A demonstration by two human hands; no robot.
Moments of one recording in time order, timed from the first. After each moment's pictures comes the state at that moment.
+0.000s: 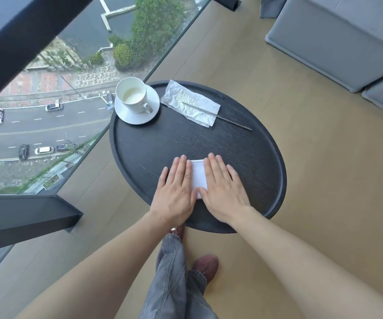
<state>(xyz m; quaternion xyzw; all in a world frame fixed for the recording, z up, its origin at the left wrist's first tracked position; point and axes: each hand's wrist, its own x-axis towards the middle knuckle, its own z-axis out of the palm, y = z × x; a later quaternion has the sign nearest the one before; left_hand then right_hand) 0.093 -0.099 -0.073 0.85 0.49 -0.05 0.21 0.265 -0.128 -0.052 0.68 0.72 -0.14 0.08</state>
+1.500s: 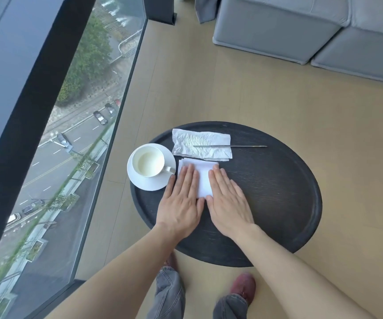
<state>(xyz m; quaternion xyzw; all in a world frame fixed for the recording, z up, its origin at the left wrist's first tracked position) 0.034 0.070 -0.087 0.94 0.30 -0.05 0.16 0.168 -0.029 -0.063 0.83 0.52 -0.18 0.00</state>
